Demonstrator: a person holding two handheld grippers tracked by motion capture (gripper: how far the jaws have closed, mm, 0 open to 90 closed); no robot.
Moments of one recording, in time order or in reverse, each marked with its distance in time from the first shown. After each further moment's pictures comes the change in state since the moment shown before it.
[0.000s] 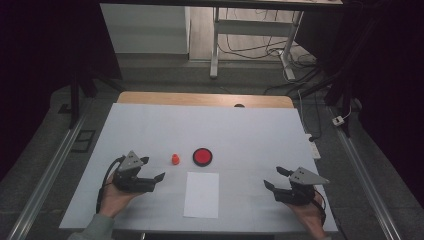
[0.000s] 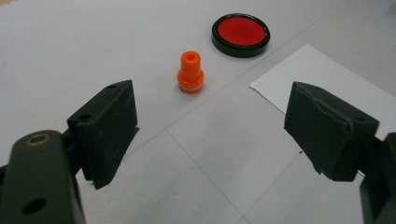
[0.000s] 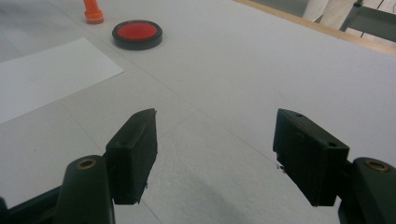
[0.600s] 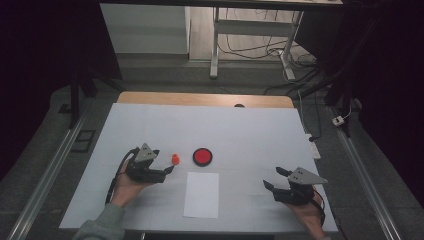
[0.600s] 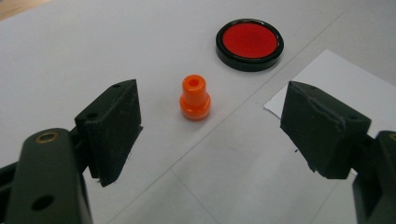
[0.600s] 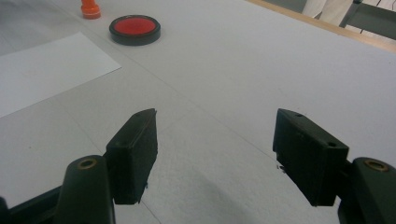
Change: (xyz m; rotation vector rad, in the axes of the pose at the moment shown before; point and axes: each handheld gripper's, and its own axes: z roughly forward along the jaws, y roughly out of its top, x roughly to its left) left arm 0.003 0.019 0.032 0.022 0.007 0.066; right arm 0.001 -0.001 0.003 0.013 -0.003 -0.002
